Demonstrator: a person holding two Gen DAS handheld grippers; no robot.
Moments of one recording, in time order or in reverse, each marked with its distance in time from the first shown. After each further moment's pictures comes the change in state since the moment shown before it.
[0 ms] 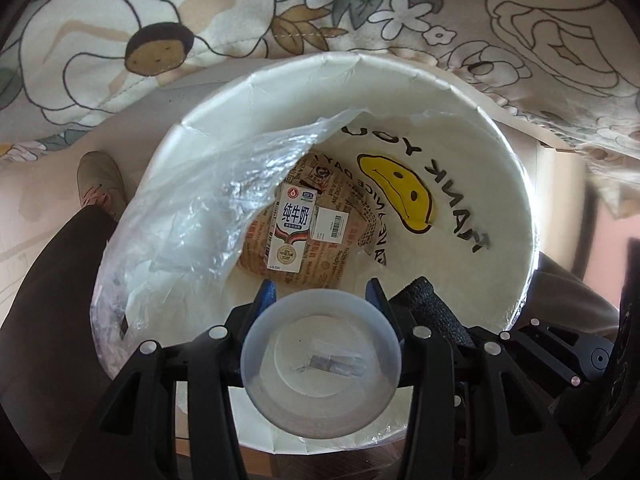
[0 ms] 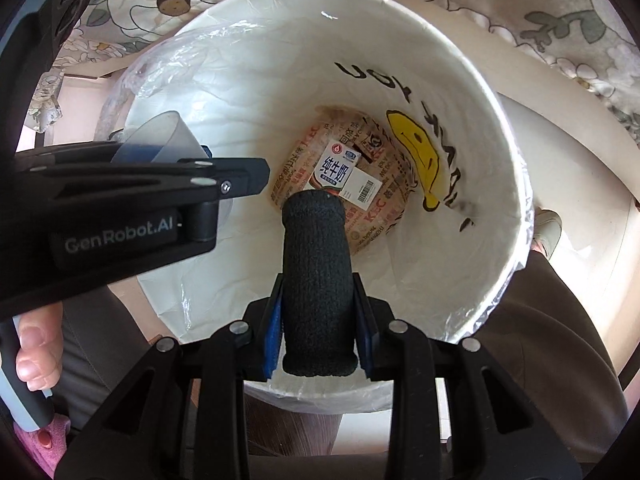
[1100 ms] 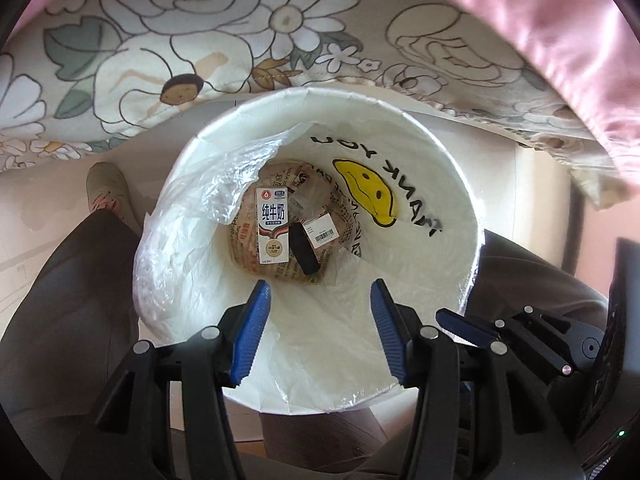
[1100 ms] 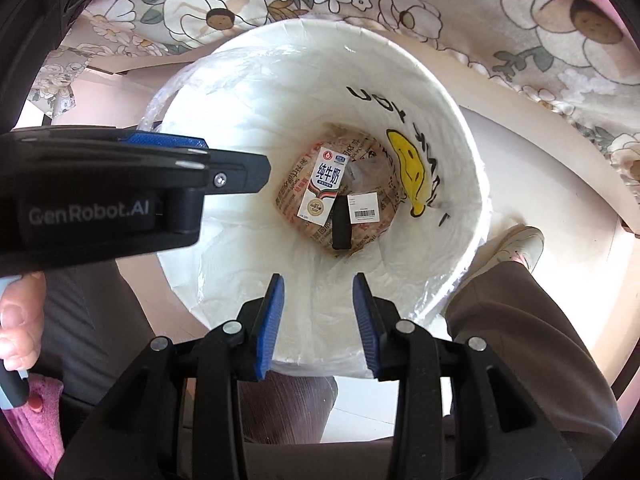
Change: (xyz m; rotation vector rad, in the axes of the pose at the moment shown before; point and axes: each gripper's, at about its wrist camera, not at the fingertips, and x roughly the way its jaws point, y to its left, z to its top) left arm -0.053 -0.025 -0.026 0.045 -0.073 -0.021; right arm -0.055 0.010 -0.038 -0.077 -0.104 -0.031
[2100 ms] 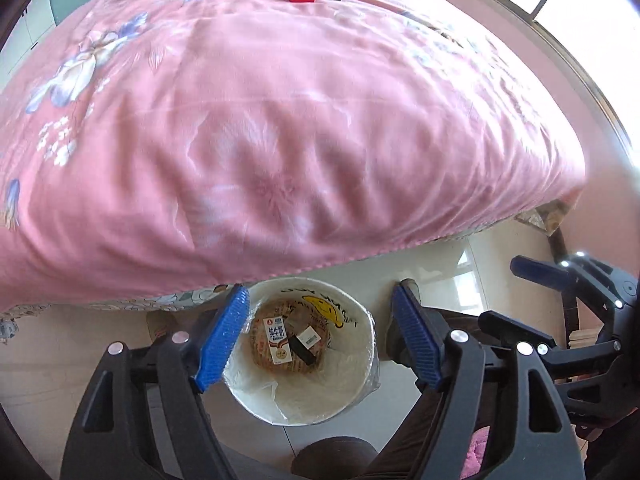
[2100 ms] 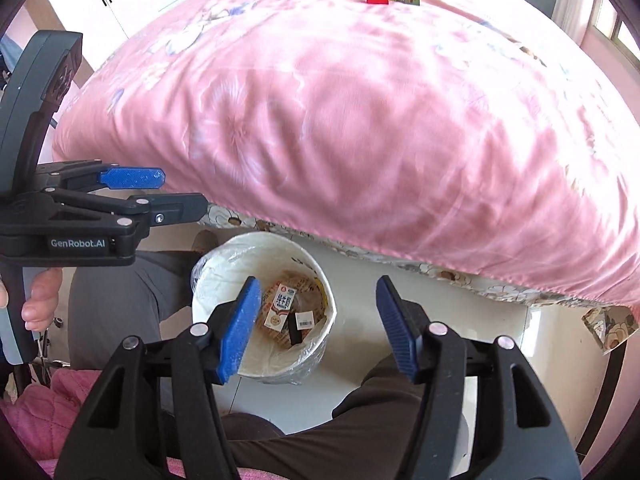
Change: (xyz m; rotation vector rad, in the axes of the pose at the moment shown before) left arm -0.224 -0.092 -0.028 0.223 -0.488 0.065; right arm -0.265 -0.026 -0.040 -0.013 -0.543 -0.127
